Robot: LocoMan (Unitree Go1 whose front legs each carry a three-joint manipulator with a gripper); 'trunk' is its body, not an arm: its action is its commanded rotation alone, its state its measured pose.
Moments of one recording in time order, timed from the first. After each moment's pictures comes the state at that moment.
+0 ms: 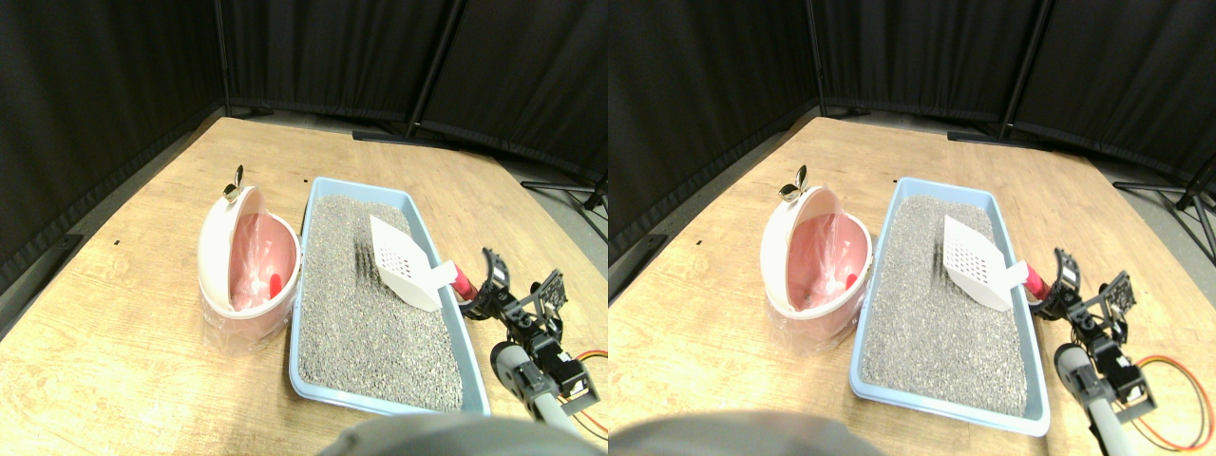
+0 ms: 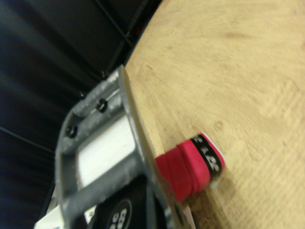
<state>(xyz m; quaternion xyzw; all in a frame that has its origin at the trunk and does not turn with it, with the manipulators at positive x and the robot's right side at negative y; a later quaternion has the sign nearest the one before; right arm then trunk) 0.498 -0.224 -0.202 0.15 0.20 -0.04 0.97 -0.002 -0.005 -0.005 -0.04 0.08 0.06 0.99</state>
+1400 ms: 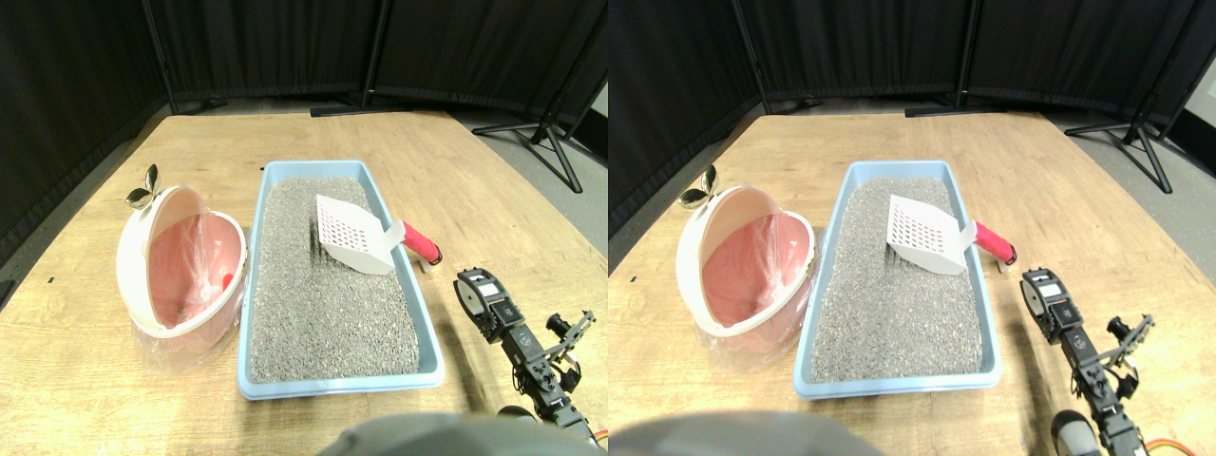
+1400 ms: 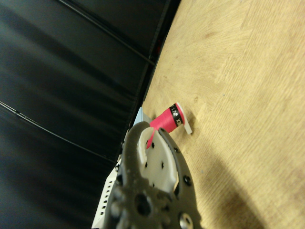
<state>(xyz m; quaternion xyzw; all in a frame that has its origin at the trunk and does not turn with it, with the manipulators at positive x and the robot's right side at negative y) 0.407 -0.236 -0.184 -0.04 0.03 0.04 1.00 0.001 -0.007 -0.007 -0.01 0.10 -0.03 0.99</state>
